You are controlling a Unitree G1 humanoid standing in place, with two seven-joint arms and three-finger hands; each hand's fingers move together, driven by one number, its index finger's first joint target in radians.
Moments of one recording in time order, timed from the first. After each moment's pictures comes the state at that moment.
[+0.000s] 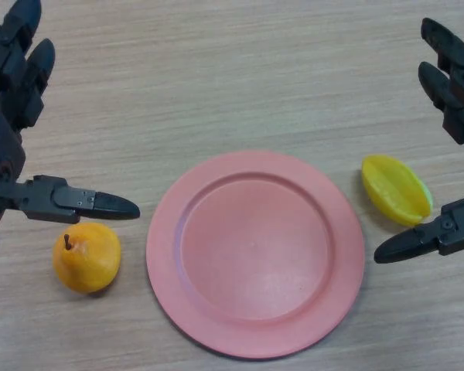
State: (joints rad) left arm -0.14 0.33 0.21 -0.46 -0.22 0.28 -0.13; right arm -0.13 -0.30 -0.11 -0.66 0.02 0.47 0.30
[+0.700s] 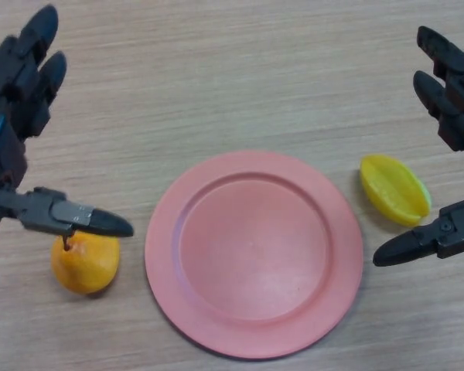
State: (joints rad) left arm -0.12 0.36 0.24 -0.36 -0.13 0.21 -0.25; right arm -0.13 -0.30 -0.12 -0.66 0.05 0.52 0.30
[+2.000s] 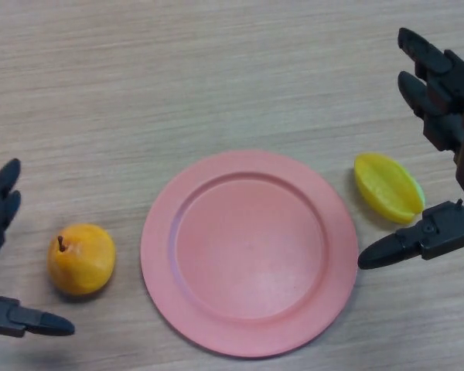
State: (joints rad) left arm 0.00 0.37 0.30 0.30 -0.07 -0.33 -0.40; right arm -0.14 -0.28 -0.06 -0.68 -0.01 0.53 0.29
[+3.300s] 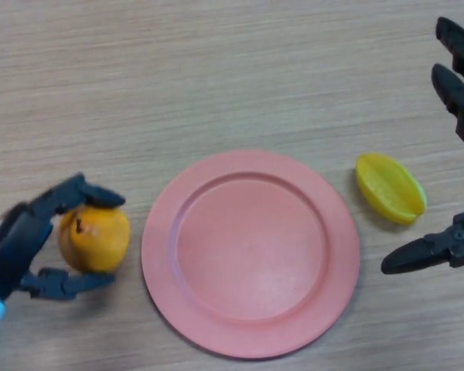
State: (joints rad) left arm -0.07 0.40 0.18 0.20 0.26 -0.48 -0.26; right arm -0.08 -0.29 -0.14 -0.81 0.01 0.60 0.30
